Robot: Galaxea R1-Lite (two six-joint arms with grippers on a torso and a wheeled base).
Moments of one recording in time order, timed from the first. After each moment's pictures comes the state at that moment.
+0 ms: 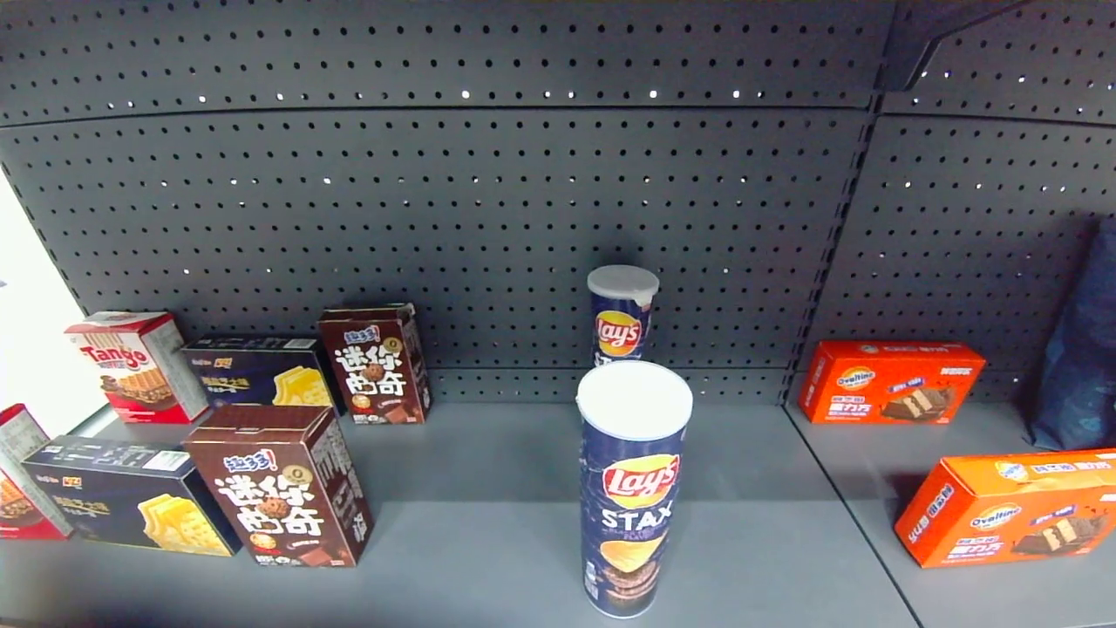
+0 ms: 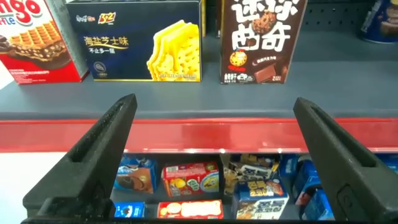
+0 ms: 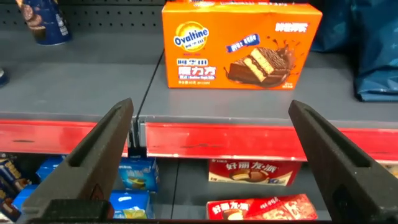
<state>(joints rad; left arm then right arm) 0.00 0.00 0.00 0.00 0.00 0.00 0.00 0.00 0.00 0.00 0.03 -0.01</state>
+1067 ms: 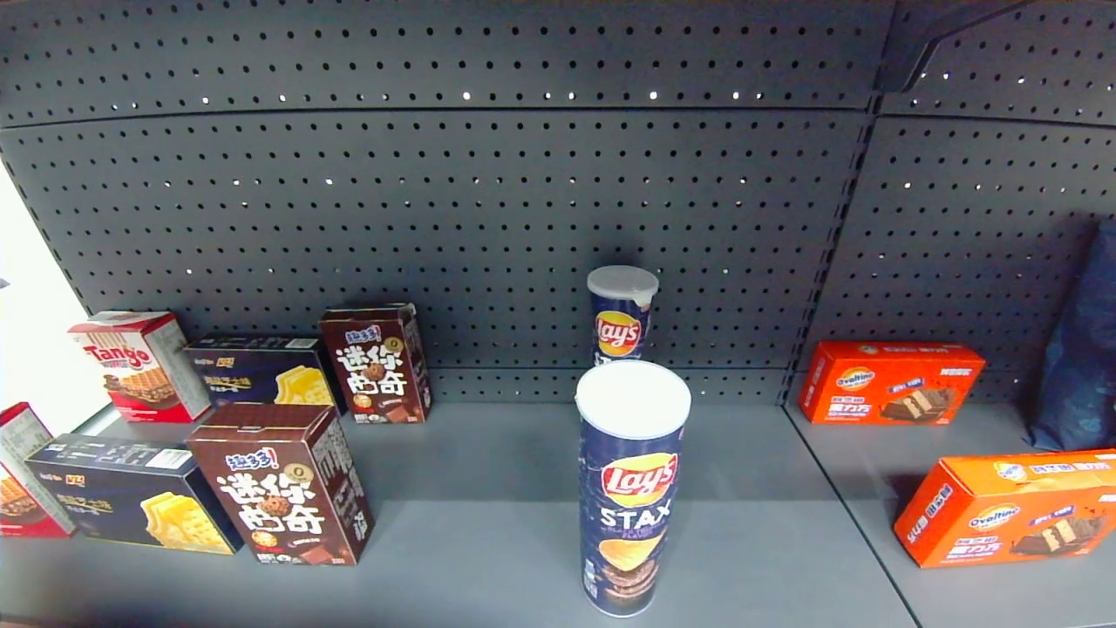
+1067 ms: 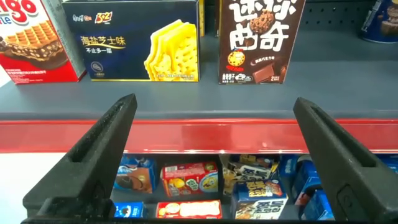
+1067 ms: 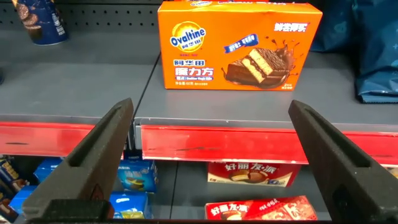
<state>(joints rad) 0.00 0.00 0.00 0.00 0.00 0.00 0.00 0.00 0.00 0.00 0.03 -0.01</state>
